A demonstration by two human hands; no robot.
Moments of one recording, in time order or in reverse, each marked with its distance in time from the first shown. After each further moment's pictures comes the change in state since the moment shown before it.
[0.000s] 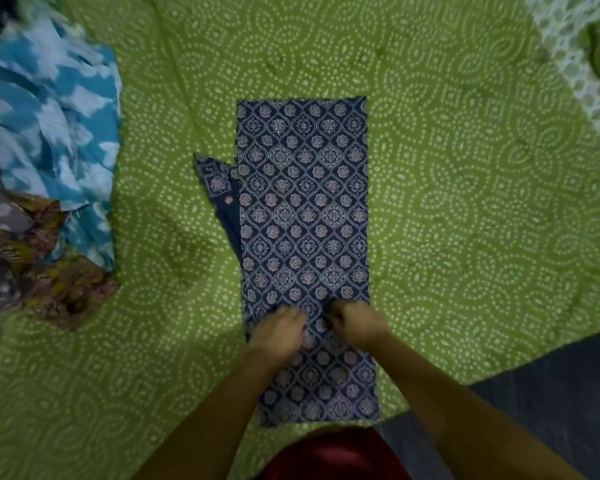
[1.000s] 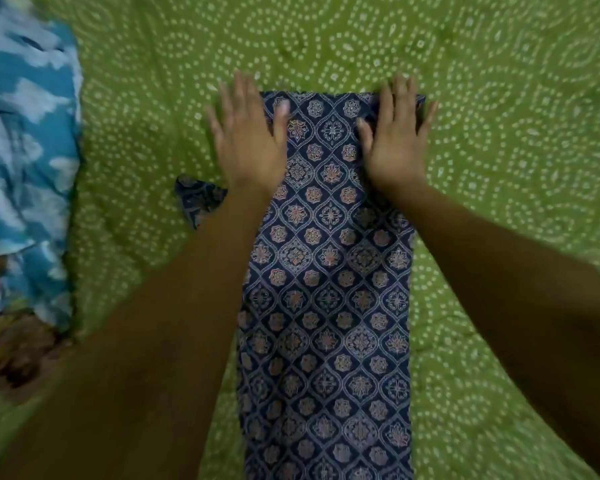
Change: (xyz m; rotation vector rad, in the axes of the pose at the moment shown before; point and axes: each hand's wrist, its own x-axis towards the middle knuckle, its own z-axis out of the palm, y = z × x) left_hand 0.228 -0.128 -0.234 -0.190 0.870 -0.453; right_hand 0.246 -0.007 -0.234 -0.192 0.885 0.013
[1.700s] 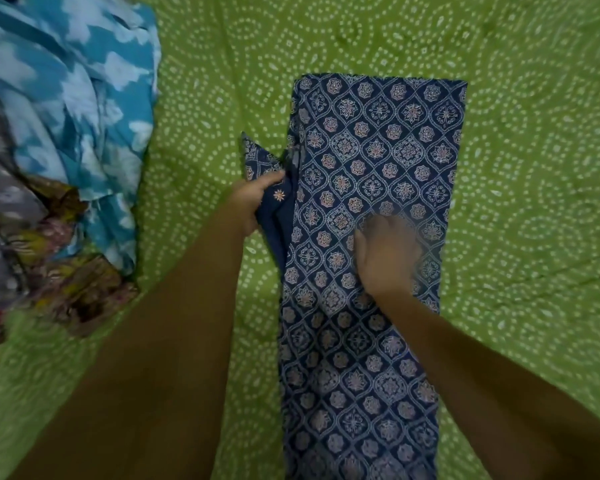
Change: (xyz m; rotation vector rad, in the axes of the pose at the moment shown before) left_hand -0.087 -0.100 -0.035 -1.108 -0.499 -0.857; right_hand -0.205 -0.063 0.028 0.120 -0.242 0.154
